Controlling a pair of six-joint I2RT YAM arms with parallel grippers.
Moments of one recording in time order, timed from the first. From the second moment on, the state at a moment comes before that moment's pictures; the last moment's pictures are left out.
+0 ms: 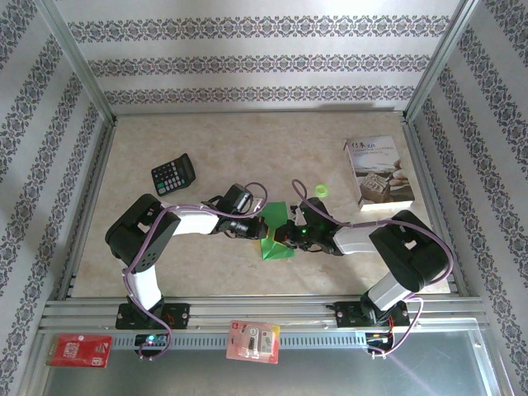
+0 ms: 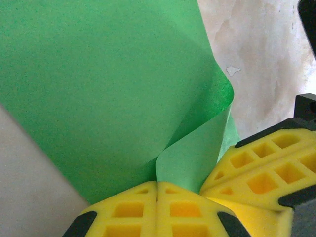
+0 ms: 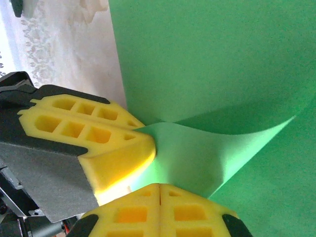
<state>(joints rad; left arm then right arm) -0.63 1.82 0.86 -0.02 0.52 -0.52 0.59 1.59 0.48 0.31 -0.54 0.98</state>
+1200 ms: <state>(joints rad) -0.63 1.83 0.87 -0.02 0.52 -0.51 0.46 1.66 0.54 0.25 -0.61 0.94</state>
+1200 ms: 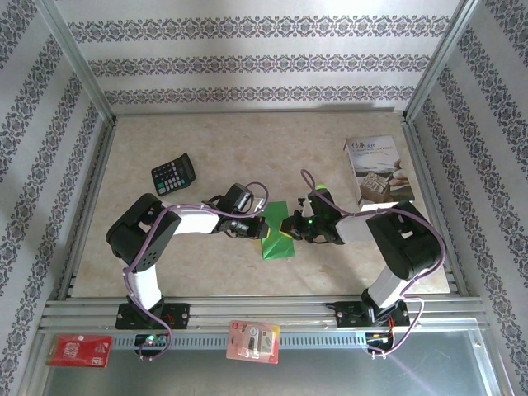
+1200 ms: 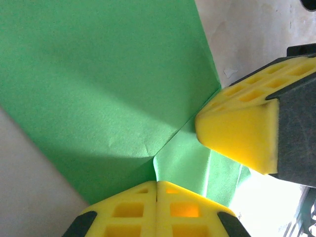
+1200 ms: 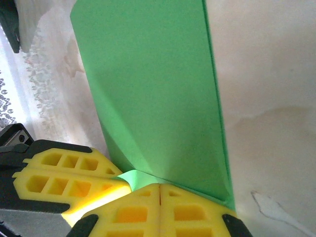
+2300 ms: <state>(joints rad) -0.63 1.83 0.87 -0.02 0.52 -0.50 0.43 1.62 0.58 0.17 -0.64 0.91</state>
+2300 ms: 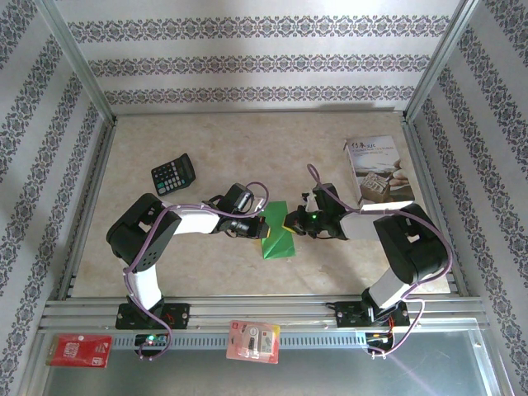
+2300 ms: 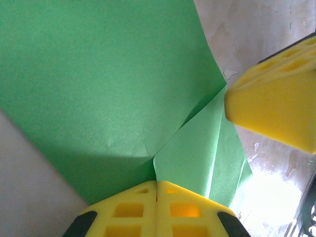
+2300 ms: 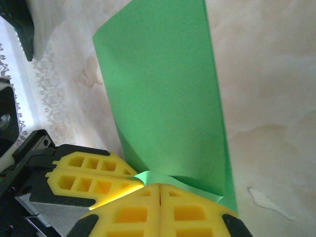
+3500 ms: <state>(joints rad) -0.63 1.80 0.92 -0.14 0.44 -0.51 0.50 1.70 0.58 0.24 -0.64 0.91</state>
